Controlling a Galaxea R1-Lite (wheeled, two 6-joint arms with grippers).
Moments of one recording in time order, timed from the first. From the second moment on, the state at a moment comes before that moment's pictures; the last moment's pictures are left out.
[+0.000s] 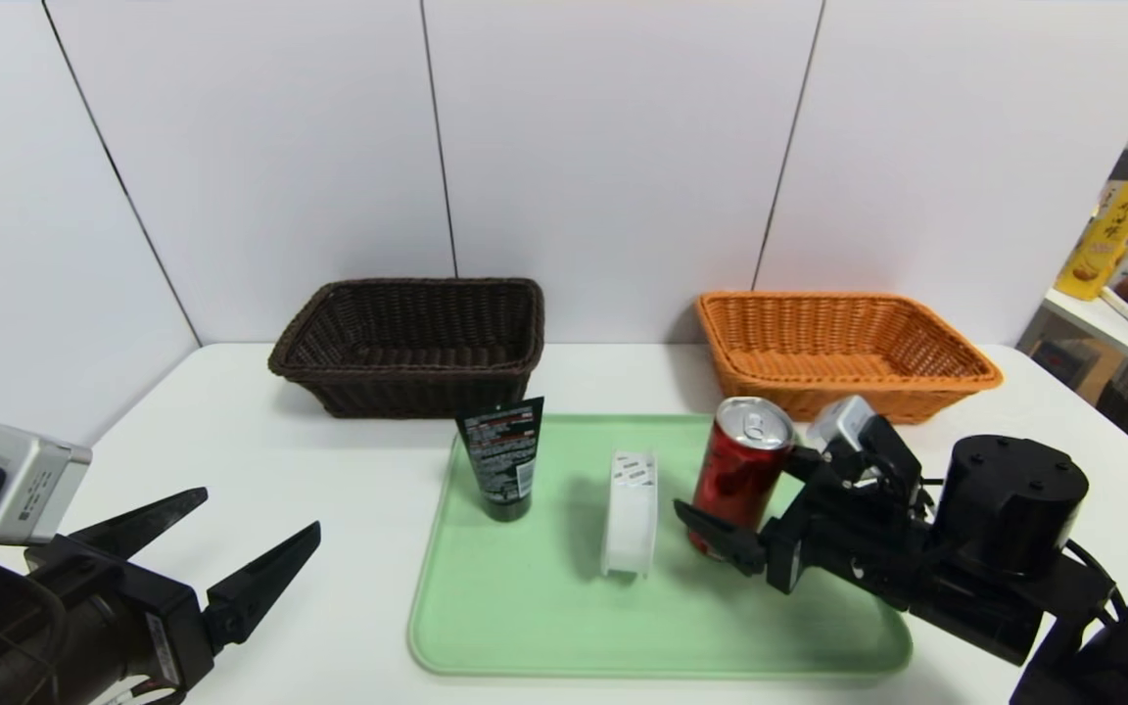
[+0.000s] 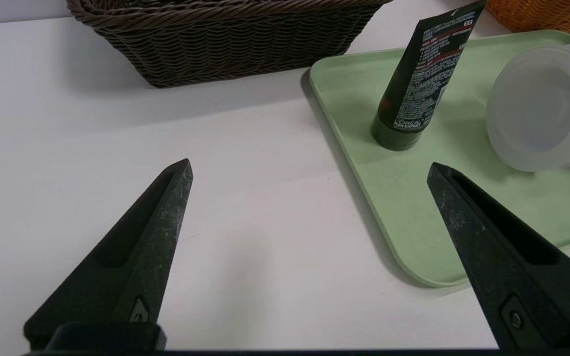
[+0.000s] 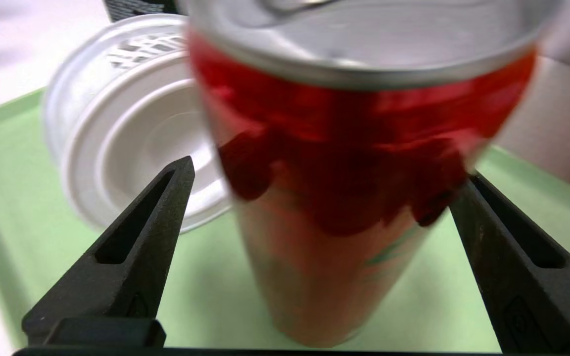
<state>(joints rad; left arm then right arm) -0.53 1.06 -0.21 -0.66 0.20 -0.12 0.45 1.94 -0.27 -1.52 0.31 -0.09</state>
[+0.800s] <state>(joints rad) -0.53 1.05 -0.20 -0.66 0.20 -0.12 0.44 1.96 -0.30 -1.52 0.30 -0.13</state>
